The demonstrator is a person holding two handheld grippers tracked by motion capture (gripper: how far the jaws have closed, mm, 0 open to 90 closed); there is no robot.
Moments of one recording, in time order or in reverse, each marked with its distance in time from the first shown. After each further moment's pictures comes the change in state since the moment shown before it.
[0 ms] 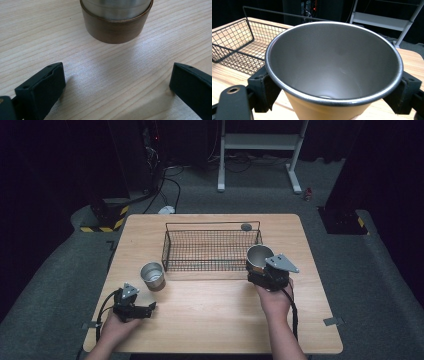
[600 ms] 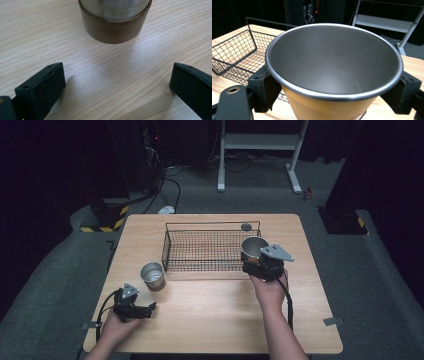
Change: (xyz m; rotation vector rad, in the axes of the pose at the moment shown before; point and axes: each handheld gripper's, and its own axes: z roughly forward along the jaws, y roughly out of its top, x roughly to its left) left arm 0.000 0.000 0.000 -0.001 -0.004 0.003; right arm 0.005 0.025 0.018 -0.009 0.019 0.015
